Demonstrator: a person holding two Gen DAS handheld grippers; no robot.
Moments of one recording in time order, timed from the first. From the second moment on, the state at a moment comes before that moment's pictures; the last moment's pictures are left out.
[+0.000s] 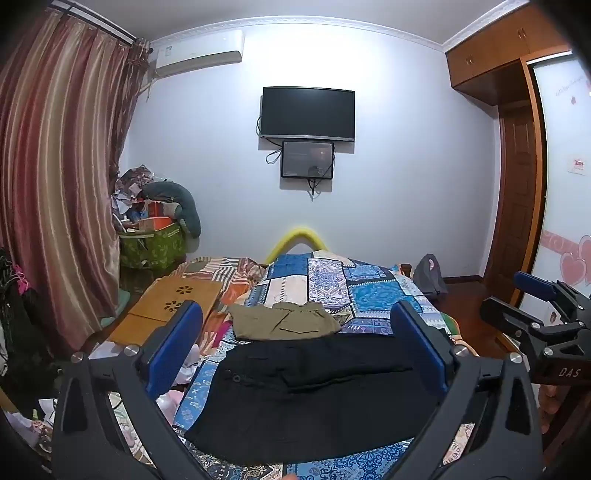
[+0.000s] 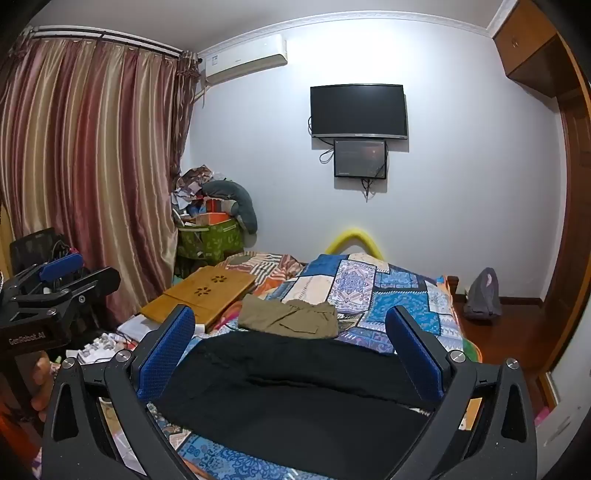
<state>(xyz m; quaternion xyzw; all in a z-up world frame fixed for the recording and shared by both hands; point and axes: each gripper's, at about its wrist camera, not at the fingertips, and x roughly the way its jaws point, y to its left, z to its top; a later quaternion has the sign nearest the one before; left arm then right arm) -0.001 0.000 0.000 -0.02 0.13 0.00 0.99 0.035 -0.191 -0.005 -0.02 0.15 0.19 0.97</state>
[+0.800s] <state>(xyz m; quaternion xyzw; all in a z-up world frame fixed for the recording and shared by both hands) 0.009 0.003 -0.002 -0.01 0.14 -0.01 0.99 0.041 -0.195 -0.001 -0.01 0.15 0.18 0.97</state>
